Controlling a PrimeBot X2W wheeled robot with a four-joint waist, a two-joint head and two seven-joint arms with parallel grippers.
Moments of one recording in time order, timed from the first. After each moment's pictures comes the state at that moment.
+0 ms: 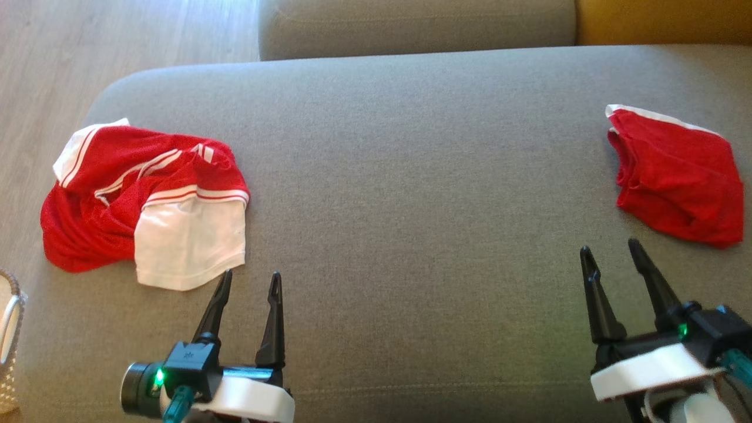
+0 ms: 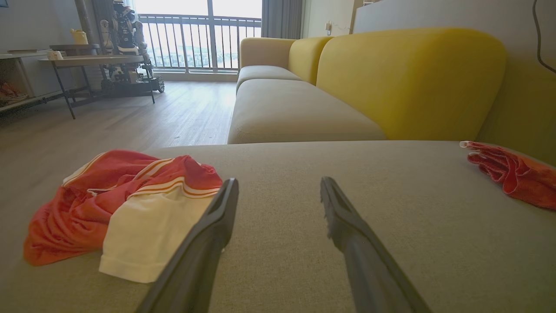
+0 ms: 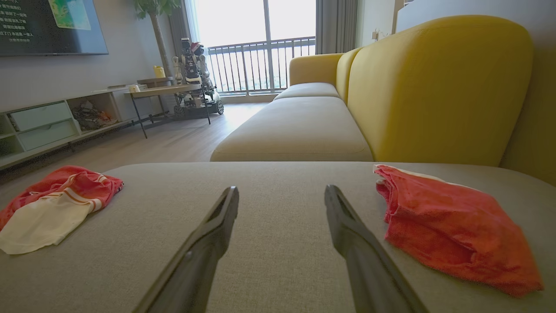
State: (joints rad) left arm 0.12 0.05 -0.27 0.00 -0.09 0.10 -0.26; right arm 0.06 -0.05 -0.08 0.04 0.12 0.13 -0.25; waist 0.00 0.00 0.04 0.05
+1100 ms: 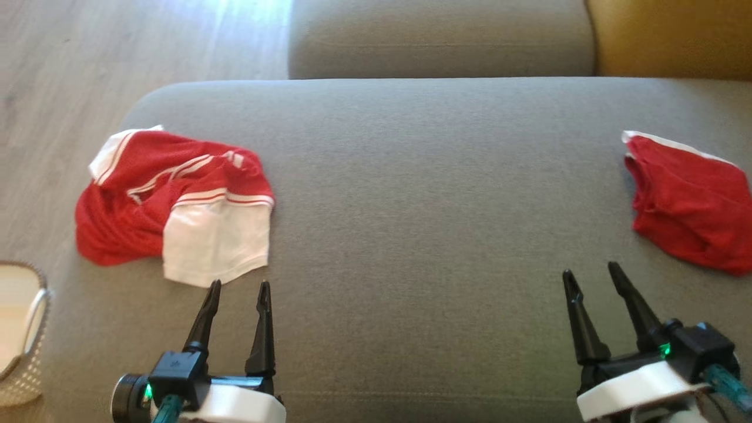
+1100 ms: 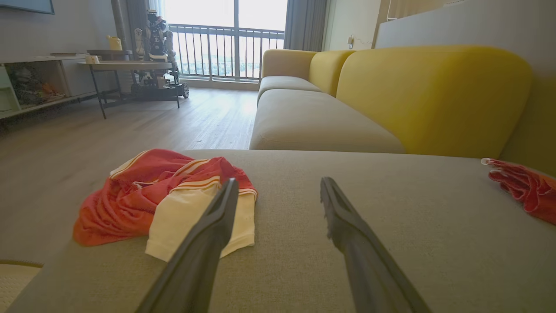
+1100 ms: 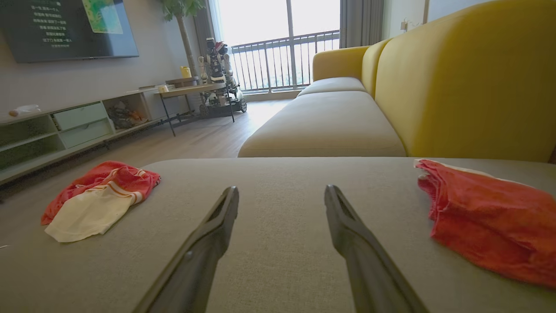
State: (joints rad) left arm 0.16 0.05 -0.24 -0.01 -0.11 0.10 -0.26; right arm 0.11 -0.04 -0.04 0.07 0.16 0.13 -0.25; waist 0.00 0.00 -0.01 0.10
